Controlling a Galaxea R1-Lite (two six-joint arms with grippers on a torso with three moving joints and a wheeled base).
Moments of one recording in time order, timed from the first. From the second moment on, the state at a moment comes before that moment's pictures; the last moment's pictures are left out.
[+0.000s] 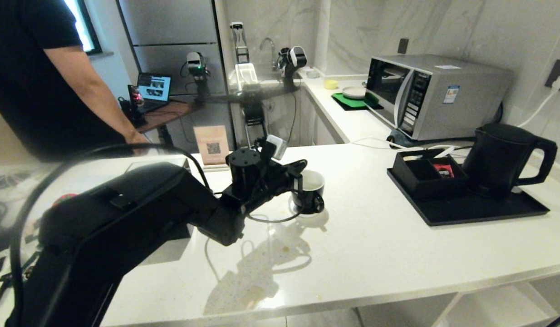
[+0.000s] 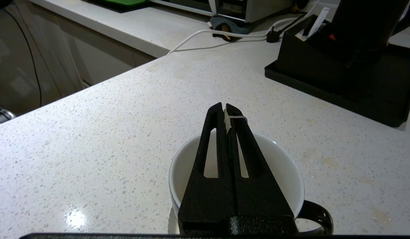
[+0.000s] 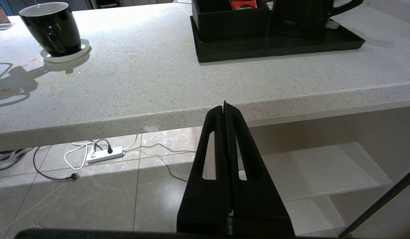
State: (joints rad) left arm -0.52 2.41 -1.31 -1.15 -0.24 -0.06; right arm 0.00 0.00 0.00 0.00 -0.04 0.03
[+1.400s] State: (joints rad) left arm -0.53 2.29 -1.37 -1.14 -0.24 -0.06; right arm 0.00 0.00 0.00 0.00 -0.04 0.03
